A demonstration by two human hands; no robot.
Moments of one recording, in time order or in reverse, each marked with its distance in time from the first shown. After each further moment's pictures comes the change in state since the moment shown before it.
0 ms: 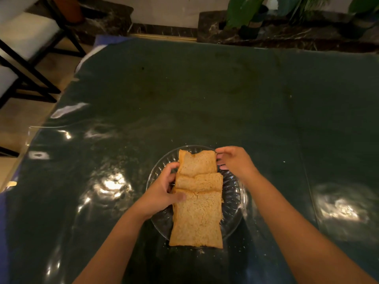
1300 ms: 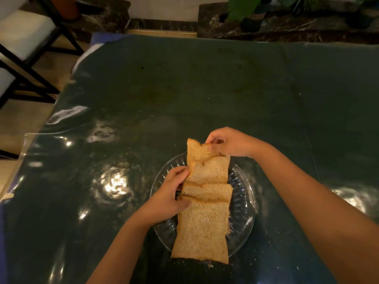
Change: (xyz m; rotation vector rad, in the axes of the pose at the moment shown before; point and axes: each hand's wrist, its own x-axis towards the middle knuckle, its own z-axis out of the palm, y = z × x) left_hand 0.012 0.008 -0.006 0.312 -0.066 0.063; right_hand 0.044 -0.058 -0.006 -0.603 -0.404 -0.345
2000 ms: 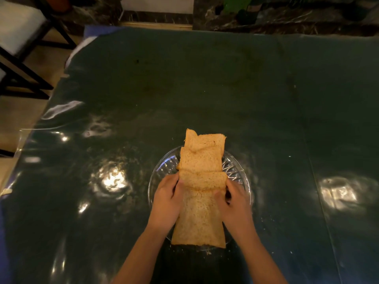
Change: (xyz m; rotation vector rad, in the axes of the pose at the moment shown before) left_hand -0.020 0.007 0.040 0.014 0.479 -0.105; right_hand -0.114 0.006 0.143 0.349 0.595 0.292
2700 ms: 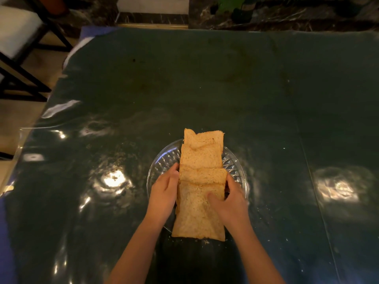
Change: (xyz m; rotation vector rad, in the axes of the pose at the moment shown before) left_hand -0.002 -0.005 0.001 -0.142 0.003 -0.118; right_hand -0.009 0.006 0.005 0.066 -0.011 0.149
